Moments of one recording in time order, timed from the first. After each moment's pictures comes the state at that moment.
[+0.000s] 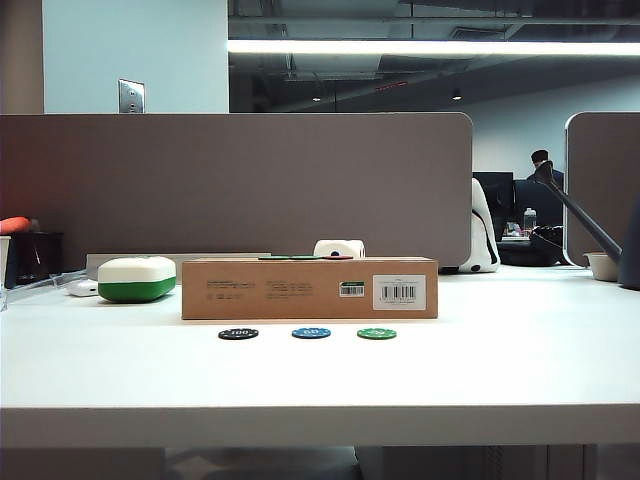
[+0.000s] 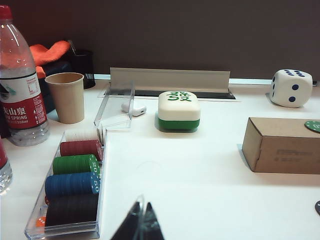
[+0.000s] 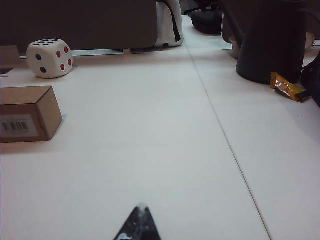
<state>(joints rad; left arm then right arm) 0.06 0.00 0.00 0.02 0.02 0.01 0.02 0.00 0.01 -0.10 0.02 0.05</state>
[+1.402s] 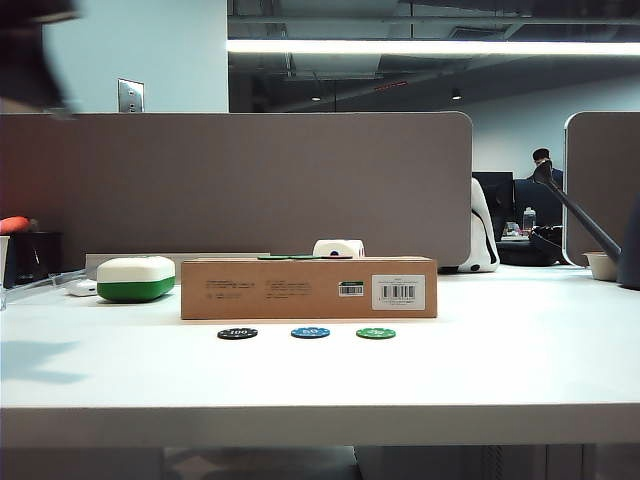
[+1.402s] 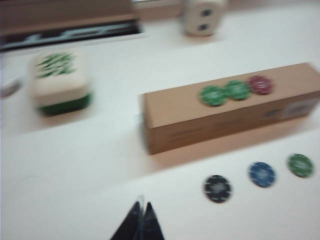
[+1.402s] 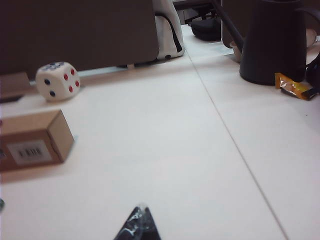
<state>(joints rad) -0.28 0.98 0.77 -0.22 0.02 0.01 0.02 0.00 0.01 -0.05 0.02 0.17</state>
